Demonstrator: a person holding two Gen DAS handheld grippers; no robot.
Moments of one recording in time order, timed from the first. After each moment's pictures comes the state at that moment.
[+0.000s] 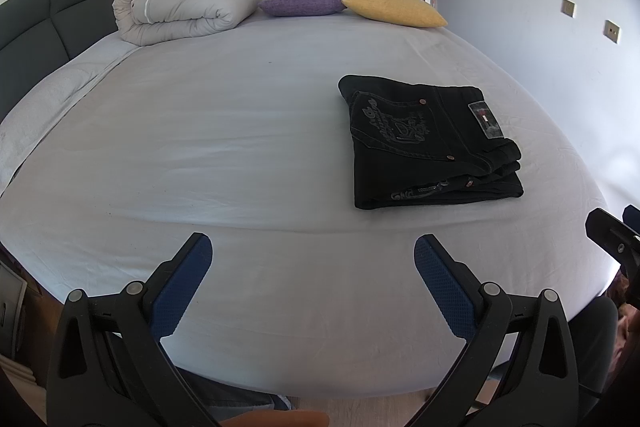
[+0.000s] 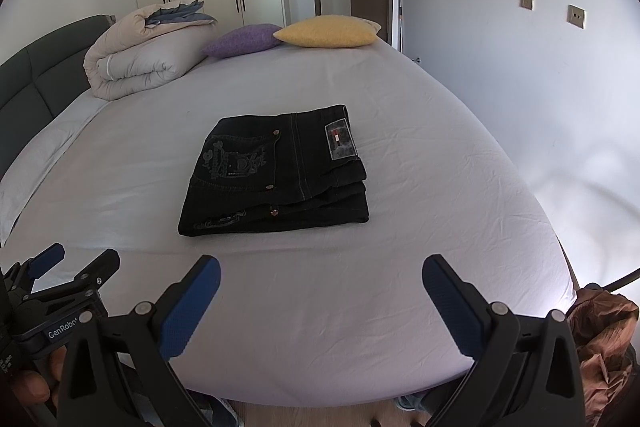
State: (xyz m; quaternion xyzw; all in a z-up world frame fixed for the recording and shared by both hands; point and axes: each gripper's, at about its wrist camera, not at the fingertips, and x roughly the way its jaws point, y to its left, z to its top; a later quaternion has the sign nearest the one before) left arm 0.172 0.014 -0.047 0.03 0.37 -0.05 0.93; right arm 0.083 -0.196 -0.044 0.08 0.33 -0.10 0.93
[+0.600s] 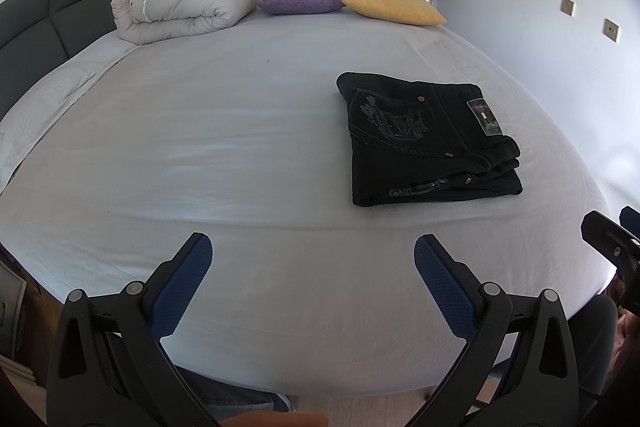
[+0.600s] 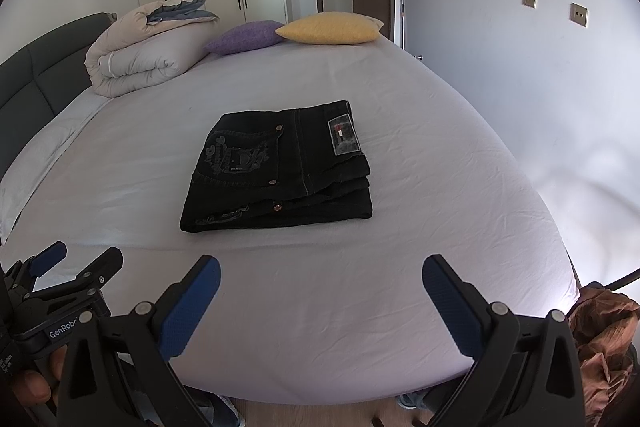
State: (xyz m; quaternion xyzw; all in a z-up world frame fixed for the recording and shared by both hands) left arm 0.171 0.012 -0.050 0.03 0.37 -0.05 0.93; right arm 0.082 -0.194 -0.048 0.08 0.34 -0.09 0.93
